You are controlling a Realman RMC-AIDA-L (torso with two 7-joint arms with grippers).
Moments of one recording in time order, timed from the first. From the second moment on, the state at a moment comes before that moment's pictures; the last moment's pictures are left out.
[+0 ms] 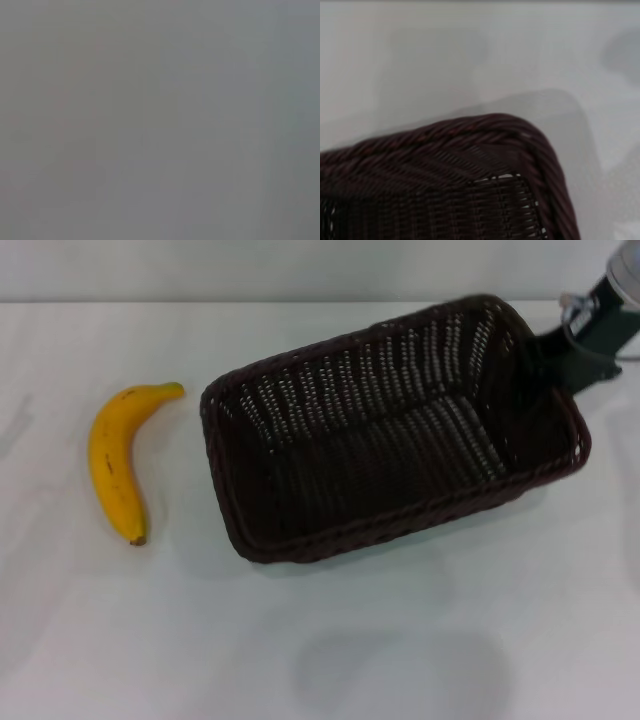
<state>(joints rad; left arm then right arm) -0.31 -2.01 0.43 0.46 -1.92 -1.35 2.36 1.15 1.96 -0.84 -0.74 0.30 1.60 -0.14</state>
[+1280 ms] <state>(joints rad) -0.36 -2.01 0.43 0.47 -1.91 -1.30 2.44 1.06 2.02 -1.36 -0.97 0.37 1.70 0.16</state>
